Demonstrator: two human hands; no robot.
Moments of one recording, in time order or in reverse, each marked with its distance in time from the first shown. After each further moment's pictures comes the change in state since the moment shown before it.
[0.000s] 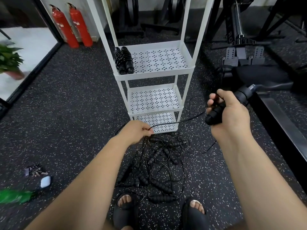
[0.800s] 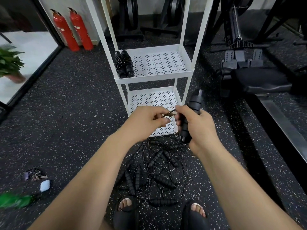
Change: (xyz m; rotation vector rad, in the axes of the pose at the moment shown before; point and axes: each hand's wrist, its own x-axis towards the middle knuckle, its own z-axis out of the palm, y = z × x) left_hand -0.055 0.081 -0.042 -0.162 0.179 0.324; right_hand -0.031 0.044 0.024 -0.349 -0.230 0.065
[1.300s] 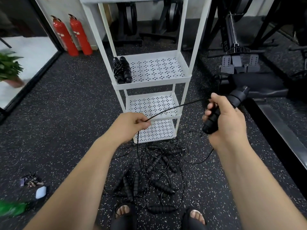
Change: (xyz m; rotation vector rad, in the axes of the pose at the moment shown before) left_hand 0.007 -0.040 -0.019 0.001 0.031 -0.194; right_hand 0.017 -0.041 -0.038 0.313 0.190 -0.127
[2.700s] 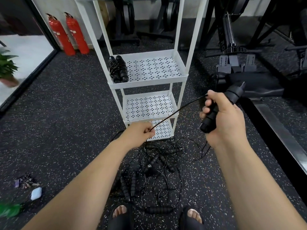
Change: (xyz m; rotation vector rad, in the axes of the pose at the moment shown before) left_hand 0.034 -0.033 0.061 0.147 -0.109 0.041; right_hand -0.008 -0.011 0.007 0.010 -0.031 -0.007
